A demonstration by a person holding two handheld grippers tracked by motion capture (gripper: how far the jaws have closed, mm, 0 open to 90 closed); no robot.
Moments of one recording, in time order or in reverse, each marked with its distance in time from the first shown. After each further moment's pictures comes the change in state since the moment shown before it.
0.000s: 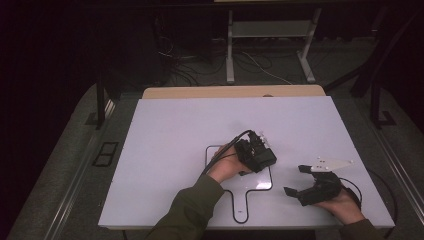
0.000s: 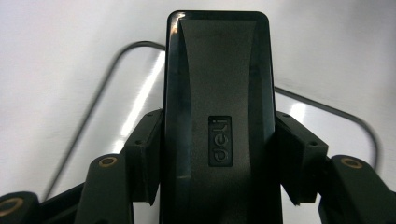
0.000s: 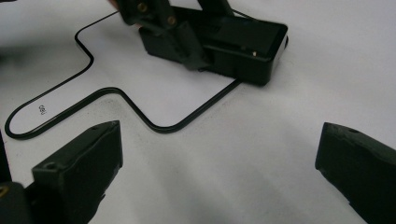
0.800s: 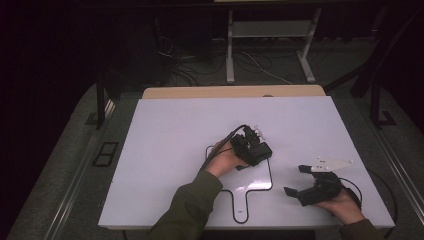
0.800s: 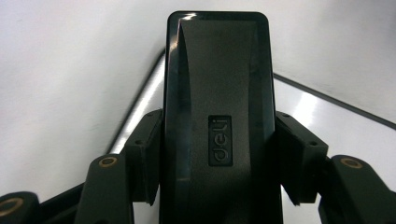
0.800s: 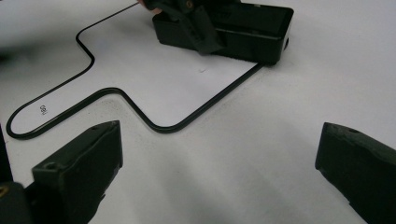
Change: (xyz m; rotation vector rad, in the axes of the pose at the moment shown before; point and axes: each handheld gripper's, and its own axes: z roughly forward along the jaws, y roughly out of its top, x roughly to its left) left arm 0.021 -0.003 0.000 -0.010 0.025 -0.058; right arm 0.000 0.000 0.000 -0.001 0.002 -0.001
